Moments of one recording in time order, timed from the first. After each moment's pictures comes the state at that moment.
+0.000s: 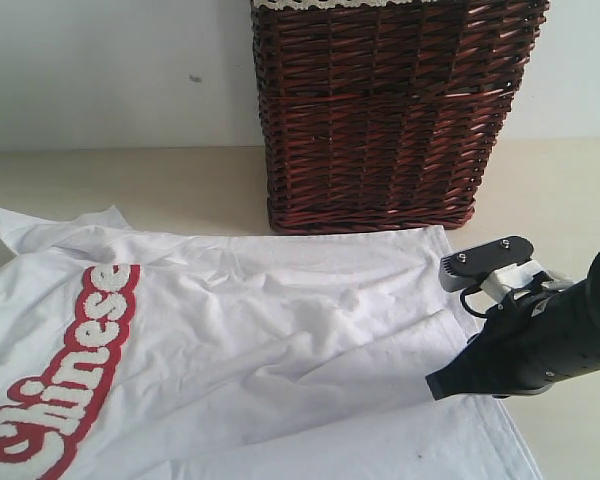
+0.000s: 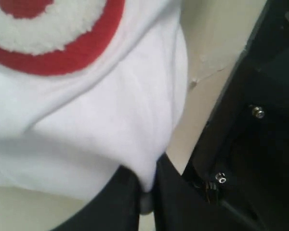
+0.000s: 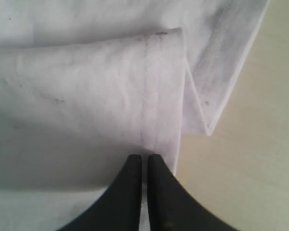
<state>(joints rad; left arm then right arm) -0.32 1.24 -0.61 0.07 1.21 0.98 0.36 1.68 -0.55 0.50 0.12 -0.49</state>
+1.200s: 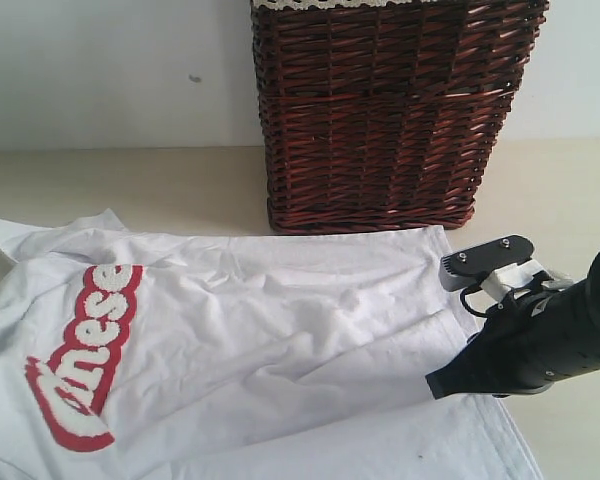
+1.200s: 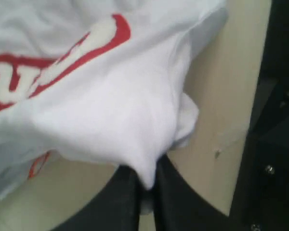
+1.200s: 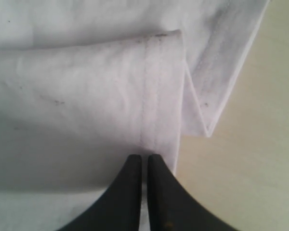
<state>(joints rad) -0.31 1.13 -0.77 -0.15 1.22 1.21 0.36 1.68 -0.55 0.50 0.12 -0.49</state>
